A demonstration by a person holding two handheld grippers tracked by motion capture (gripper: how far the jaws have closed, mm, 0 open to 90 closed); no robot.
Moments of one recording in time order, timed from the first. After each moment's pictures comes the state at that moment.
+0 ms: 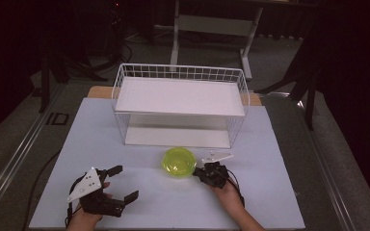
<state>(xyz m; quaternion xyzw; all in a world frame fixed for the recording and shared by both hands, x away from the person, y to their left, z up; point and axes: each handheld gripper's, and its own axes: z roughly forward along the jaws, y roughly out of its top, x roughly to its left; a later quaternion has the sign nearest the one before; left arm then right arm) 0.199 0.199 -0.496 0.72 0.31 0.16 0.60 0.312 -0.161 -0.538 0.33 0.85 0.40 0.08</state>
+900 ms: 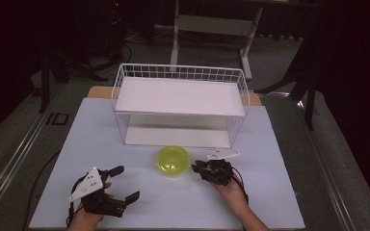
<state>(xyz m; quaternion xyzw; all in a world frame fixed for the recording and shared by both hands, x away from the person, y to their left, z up) 0.200 0.197 -0.499 0.72 0.31 0.15 0.60 0.311 -0.171 -0.518 0.33 0.83 0.43 0.10</state>
